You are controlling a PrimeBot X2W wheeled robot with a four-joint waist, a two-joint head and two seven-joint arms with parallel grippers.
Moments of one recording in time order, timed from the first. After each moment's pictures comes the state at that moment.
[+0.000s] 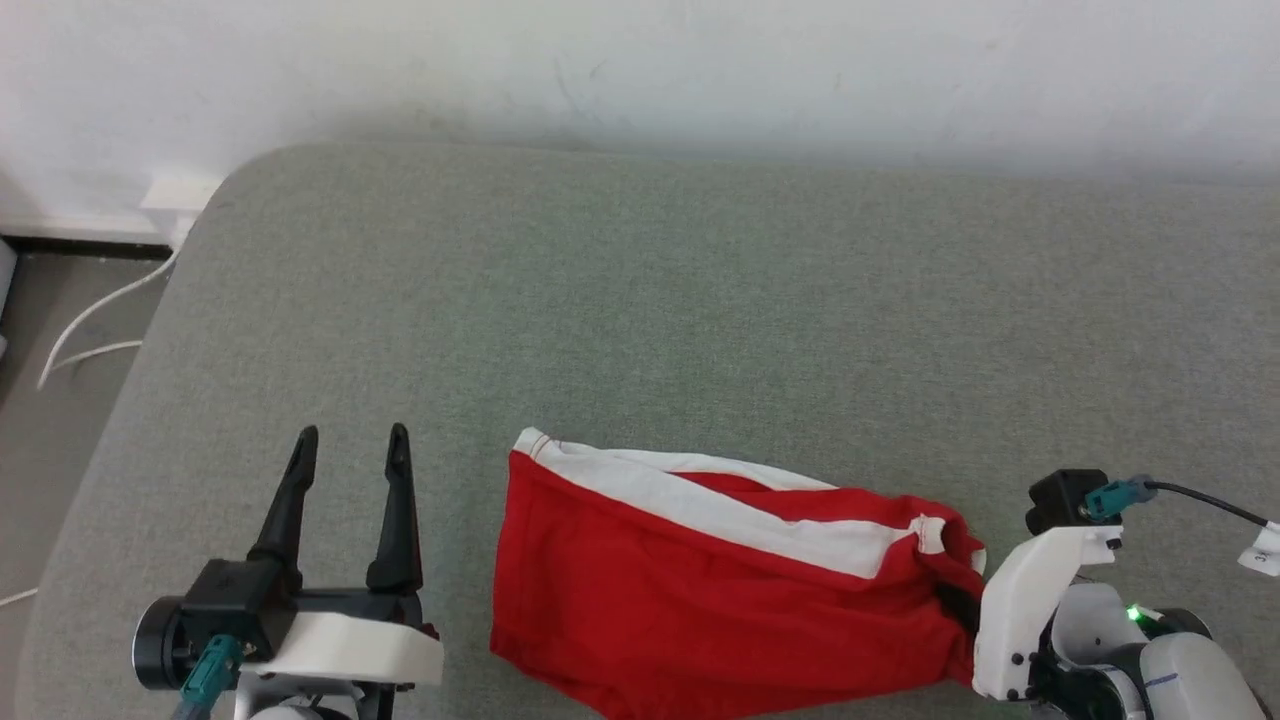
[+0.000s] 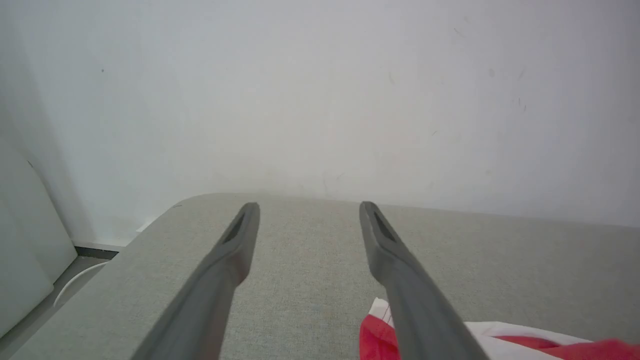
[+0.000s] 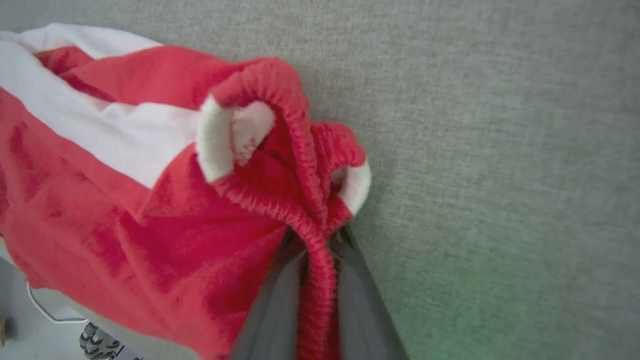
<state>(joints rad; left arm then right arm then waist) 0.02 0.16 -0.10 -0.05 -0.23 0.06 -0.26 -0.10 -0.11 0.01 0.25 0.41 0.13 0.73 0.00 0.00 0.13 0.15</state>
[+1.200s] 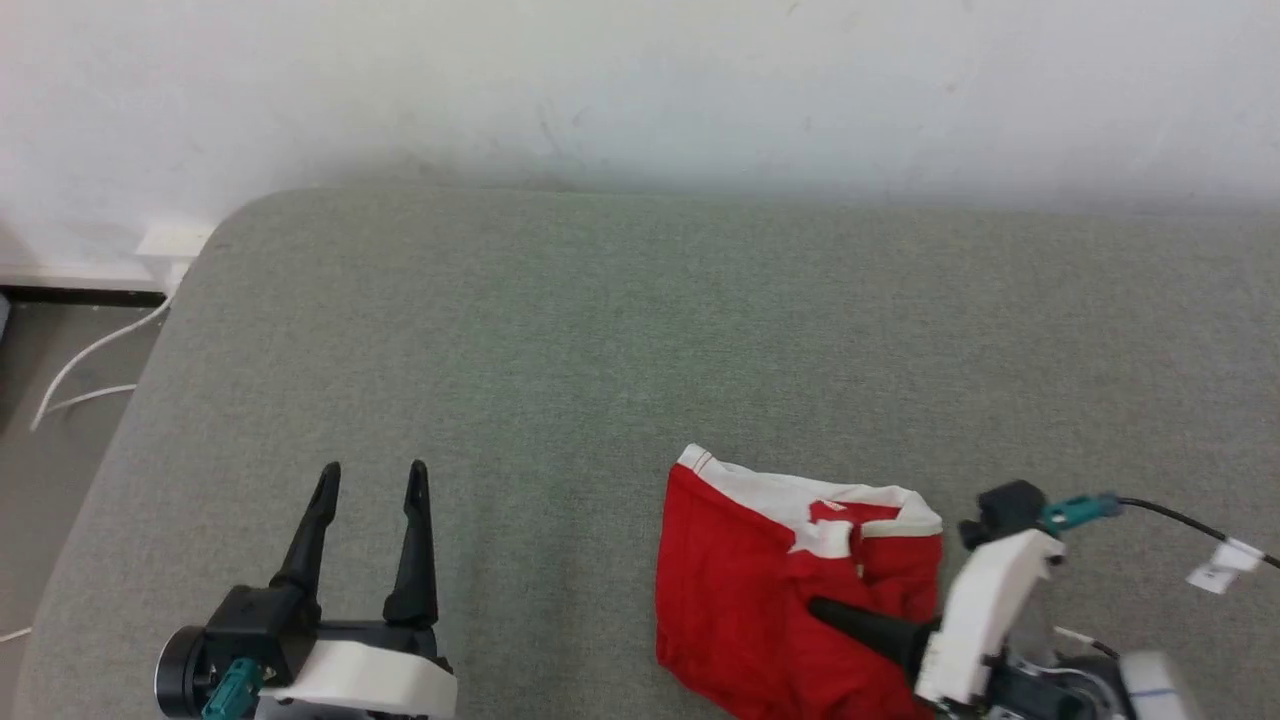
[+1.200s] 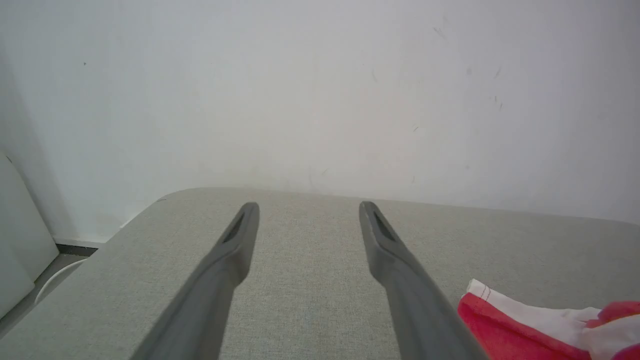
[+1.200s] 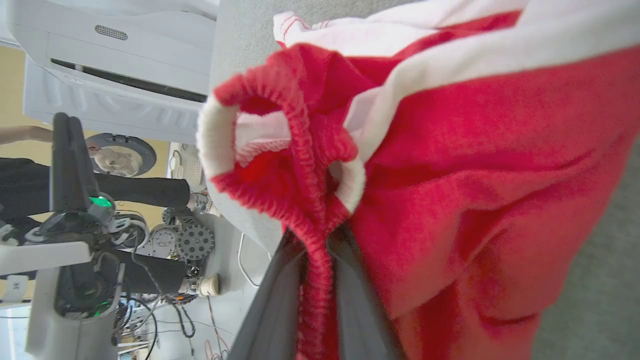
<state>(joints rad) 0.07 0.13 -0.08 -0.02 -0.21 0.02 -0.26 -0.05 -0.05 0.03 0.14 0.95 0.13 0.89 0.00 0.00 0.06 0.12</state>
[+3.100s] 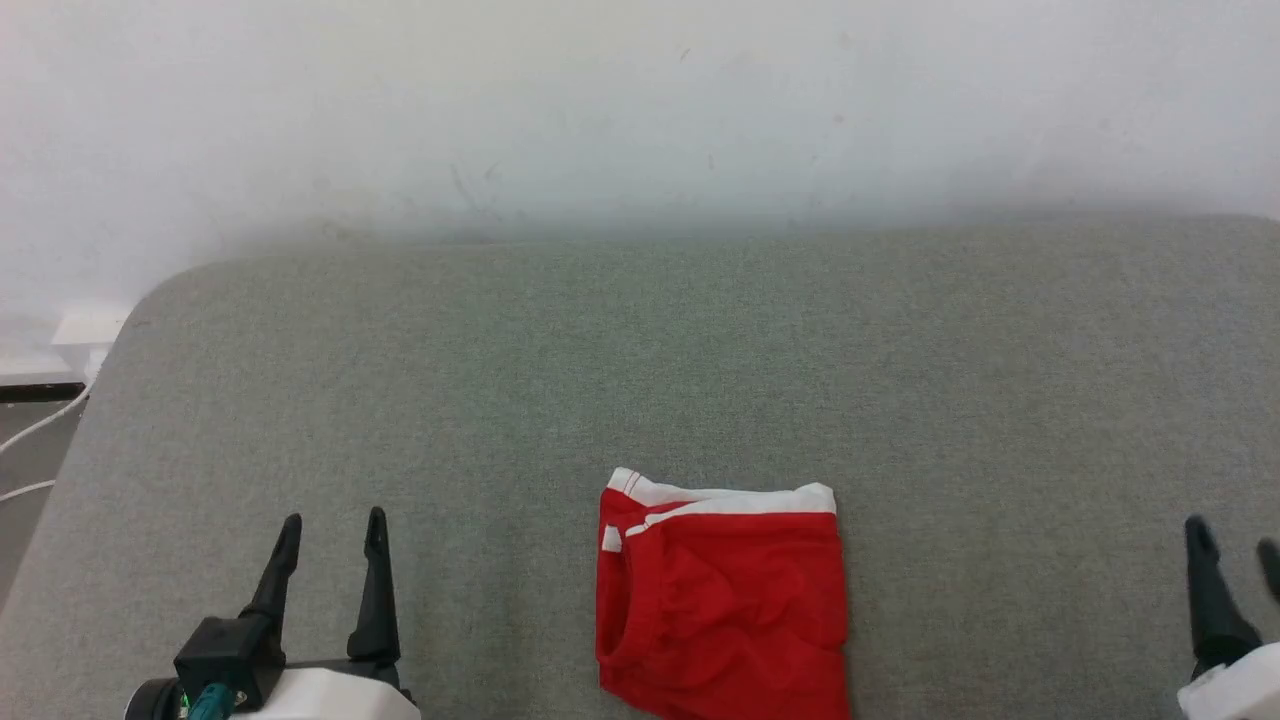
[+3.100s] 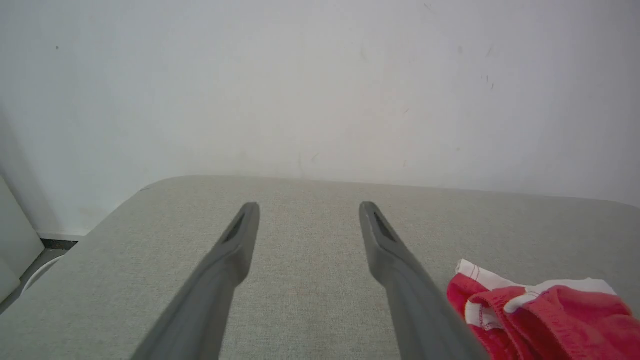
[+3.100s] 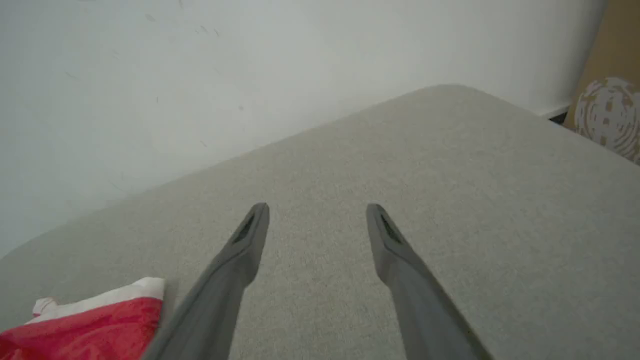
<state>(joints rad) 0.10 0.13 -0.01 0.04 -0.21 0.02 -0.25 0.16 -0.06 -0.34 -0.10 0.37 0.13 0.12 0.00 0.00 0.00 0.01</state>
